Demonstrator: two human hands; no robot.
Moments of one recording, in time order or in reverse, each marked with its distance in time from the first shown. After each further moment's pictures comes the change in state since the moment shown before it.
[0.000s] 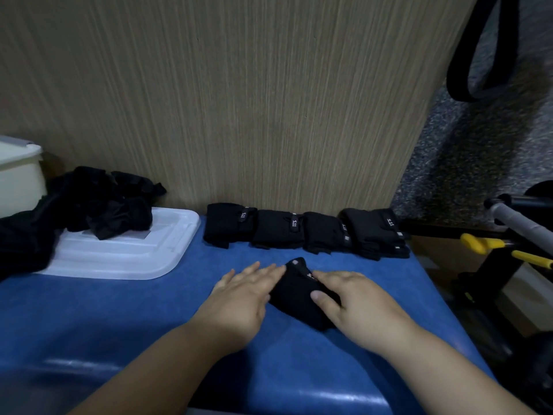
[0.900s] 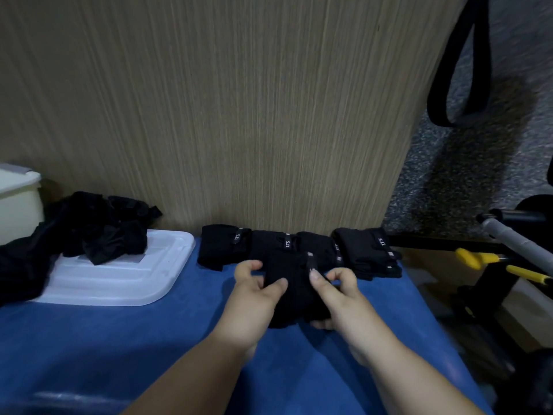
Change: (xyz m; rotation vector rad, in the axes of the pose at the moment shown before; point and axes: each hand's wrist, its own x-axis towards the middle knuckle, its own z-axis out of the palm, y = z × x) left_hand 0.027 0.049 -0.015 -1.368 0.329 -0.415; right_hand 0.018 -0.015 0.001 1.089 0.188 0.401
